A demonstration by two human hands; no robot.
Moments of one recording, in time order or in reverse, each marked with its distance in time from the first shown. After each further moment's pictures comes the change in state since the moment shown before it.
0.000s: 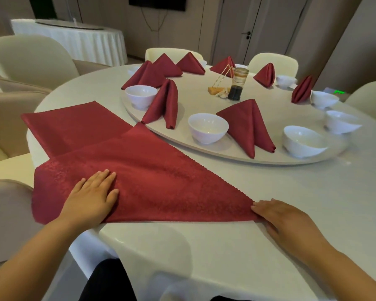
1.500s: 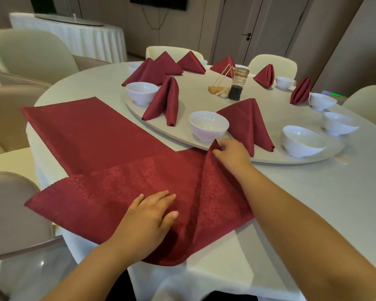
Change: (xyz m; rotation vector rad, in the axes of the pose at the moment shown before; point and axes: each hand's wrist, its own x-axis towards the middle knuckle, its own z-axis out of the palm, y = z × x) left_hand -0.047 0.078 0.010 -0.307 0.000 0.338; right_hand 0.159 -0.014 0.032 0.345 -0.174 0.670
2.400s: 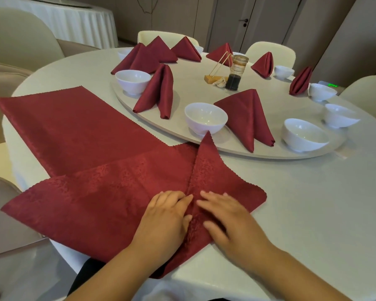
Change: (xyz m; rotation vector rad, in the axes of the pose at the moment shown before) left_hand 0.031 0.016 0.044 0.027 0.431 0.238; right_hand -0.135 0.027 0.017 -0.073 0.016 -0.582
